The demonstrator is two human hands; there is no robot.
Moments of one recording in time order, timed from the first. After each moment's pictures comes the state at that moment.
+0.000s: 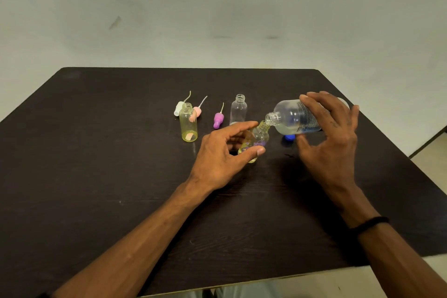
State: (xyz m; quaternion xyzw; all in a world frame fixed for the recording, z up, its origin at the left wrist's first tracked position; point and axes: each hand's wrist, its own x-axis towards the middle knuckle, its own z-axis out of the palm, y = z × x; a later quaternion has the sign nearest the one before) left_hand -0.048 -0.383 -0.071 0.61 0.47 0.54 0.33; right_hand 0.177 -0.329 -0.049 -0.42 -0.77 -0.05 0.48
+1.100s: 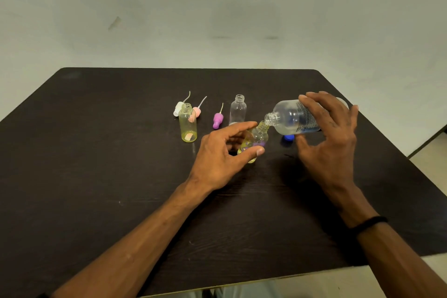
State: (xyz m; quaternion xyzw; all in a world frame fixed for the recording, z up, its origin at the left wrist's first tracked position) left_hand -0.047 -0.386 -0.069 0.61 0.48 0.54 0.32; right_hand 0.176 -0.330 -0.048 -0.42 -0.77 -0.05 0.48
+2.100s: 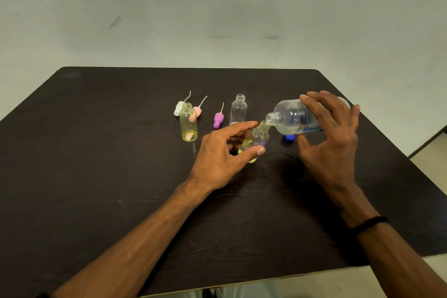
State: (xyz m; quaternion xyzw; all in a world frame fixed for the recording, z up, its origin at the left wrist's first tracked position) left_hand -0.048 -0.385 -0.071 0.62 0.48 0.54 0.31; right_hand 0.177 -0.329 -0.051 -0.41 -0.77 -0.06 0.48
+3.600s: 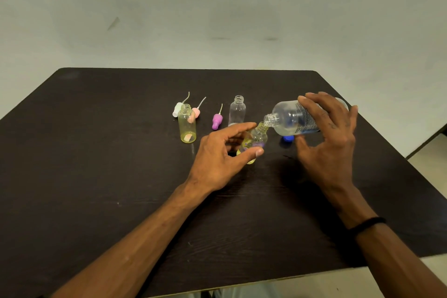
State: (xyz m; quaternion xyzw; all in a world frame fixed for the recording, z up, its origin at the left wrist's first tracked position) left_hand -0.048 -0.385 -0.071 0.61 0.48 0.54 0.32; right_hand 0.177 -0.330 -0.048 -0.42 -0.77 -0.06 0.48
